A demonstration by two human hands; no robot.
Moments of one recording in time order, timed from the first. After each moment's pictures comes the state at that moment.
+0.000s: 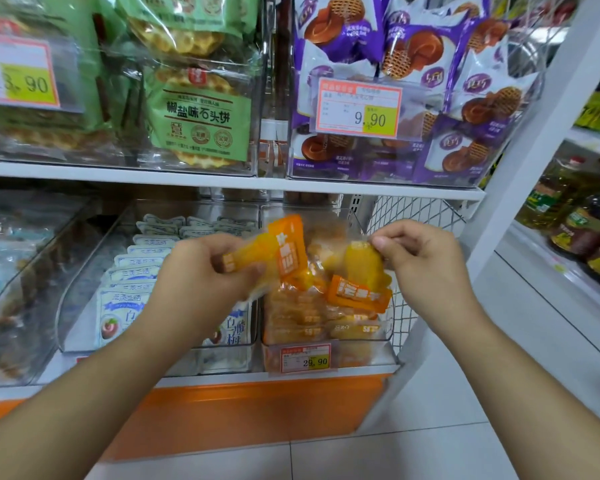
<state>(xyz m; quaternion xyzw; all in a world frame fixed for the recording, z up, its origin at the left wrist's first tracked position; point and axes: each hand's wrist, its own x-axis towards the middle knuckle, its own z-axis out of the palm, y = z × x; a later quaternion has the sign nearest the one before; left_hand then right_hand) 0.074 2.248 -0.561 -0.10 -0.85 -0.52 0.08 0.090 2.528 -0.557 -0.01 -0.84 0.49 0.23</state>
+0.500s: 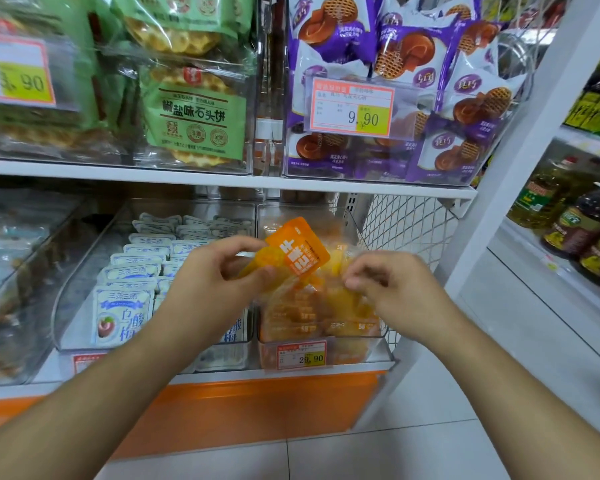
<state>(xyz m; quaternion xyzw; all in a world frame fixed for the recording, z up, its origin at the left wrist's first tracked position) 0.086 2.263 -0.561 -0.13 -0.78 -0.62 0.00 0.102 2.522 -0.570 0.06 -0.93 0.36 0.11</state>
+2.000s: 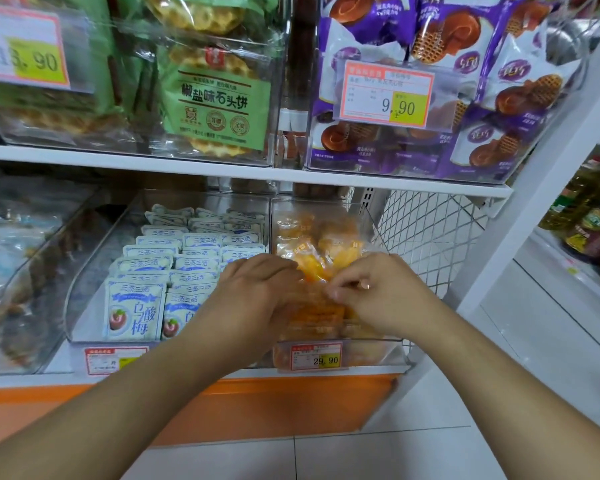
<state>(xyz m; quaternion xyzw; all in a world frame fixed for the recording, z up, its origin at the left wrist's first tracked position) 0.059 2.262 -0.620 -0.32 -0.91 -0.19 0.15 0.079 2.492 -0.577 0.06 -0.96 0.28 0.01</state>
